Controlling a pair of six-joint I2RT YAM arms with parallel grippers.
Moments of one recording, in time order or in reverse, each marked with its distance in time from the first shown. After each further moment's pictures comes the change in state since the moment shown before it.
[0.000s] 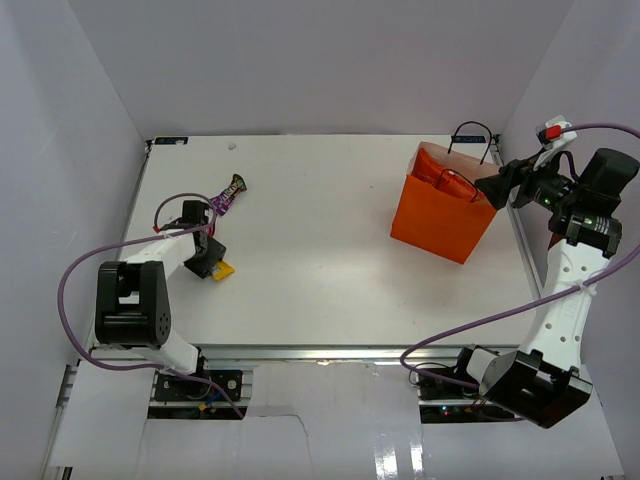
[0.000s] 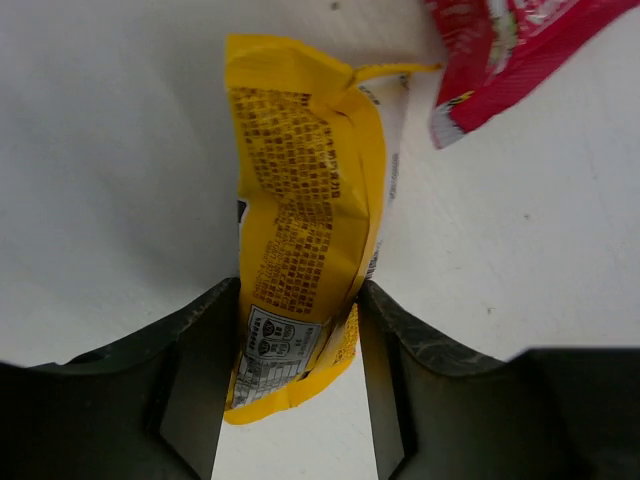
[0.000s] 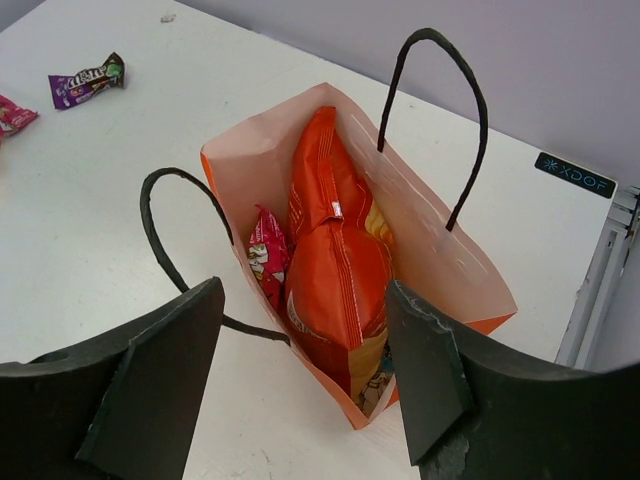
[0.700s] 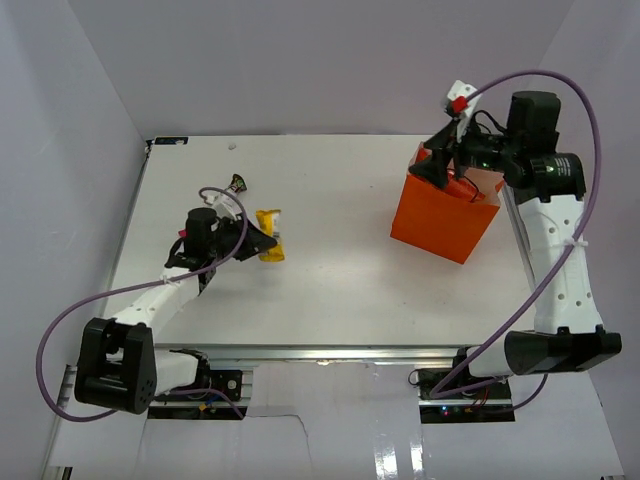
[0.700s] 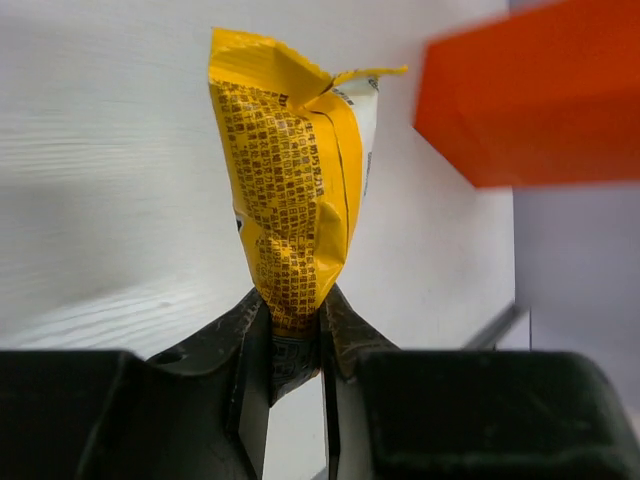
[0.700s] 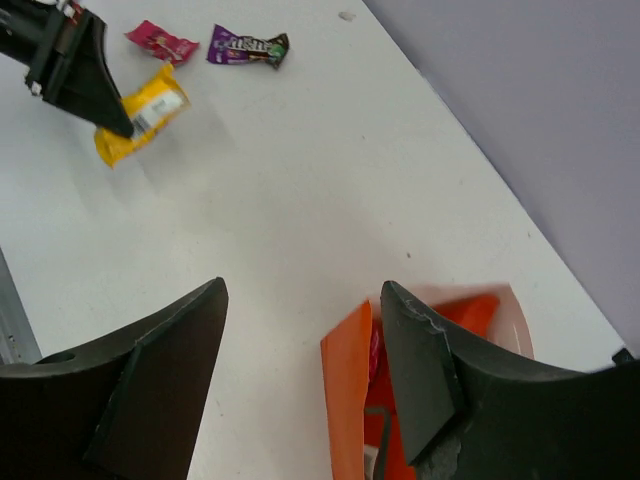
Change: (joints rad) left arm -0.117 -0.332 -0.235 0.567 0.696 0.277; right arm 0.478 0.208 0.410 -0.311 0.125 -0.230
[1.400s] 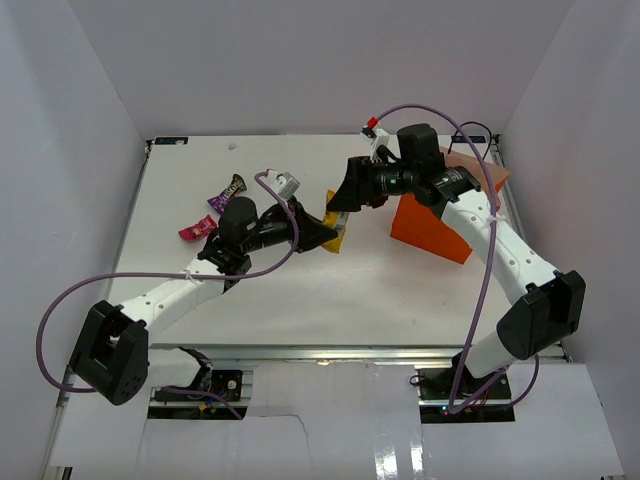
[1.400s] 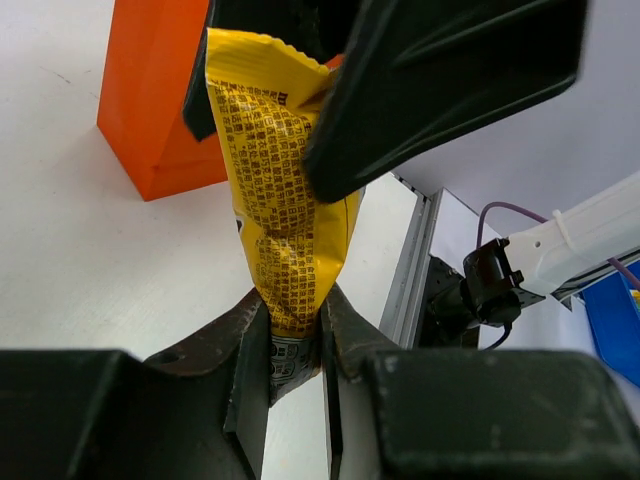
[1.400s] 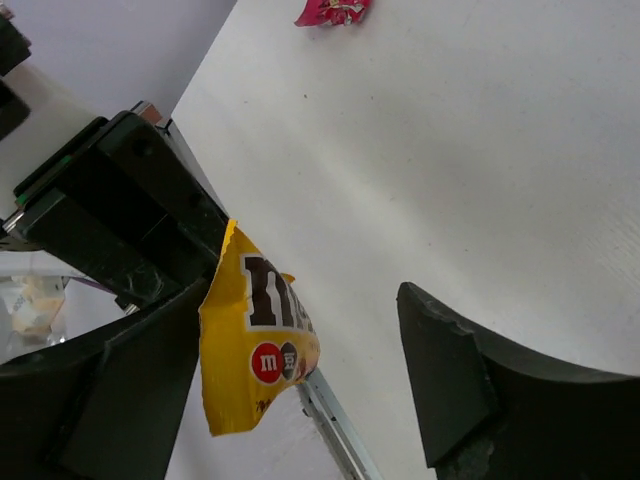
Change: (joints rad) left arm -0.432 0.061 0.159 0.414 0.188 0.208; right arm 0.455 0.171 -0.219 0.311 0.179 0.826
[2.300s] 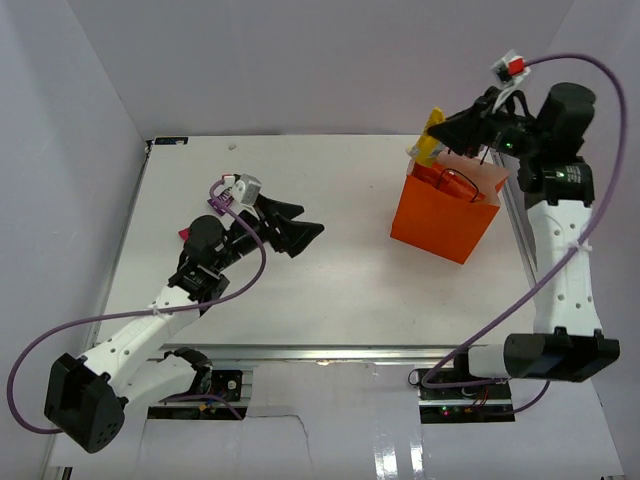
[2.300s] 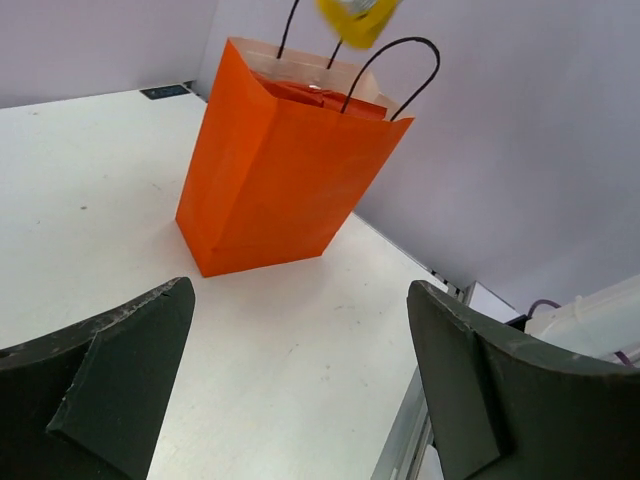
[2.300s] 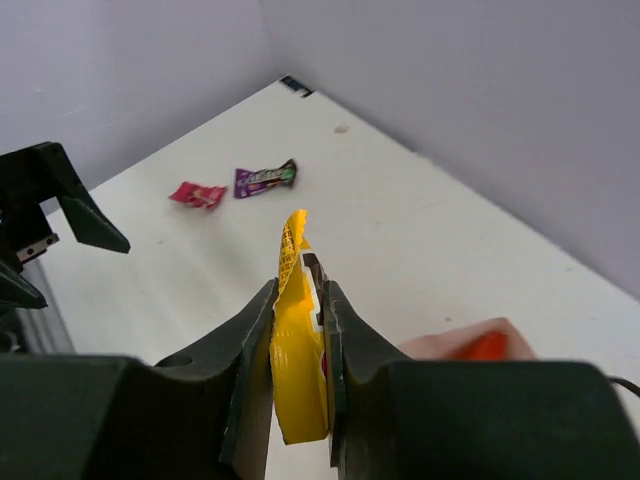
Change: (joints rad) left arm 0.007 -0.243 -0.058 0.015 -0.208 -0.008; right arm -0.462 -0.116 0.160 0.132 -0.275 -0.229
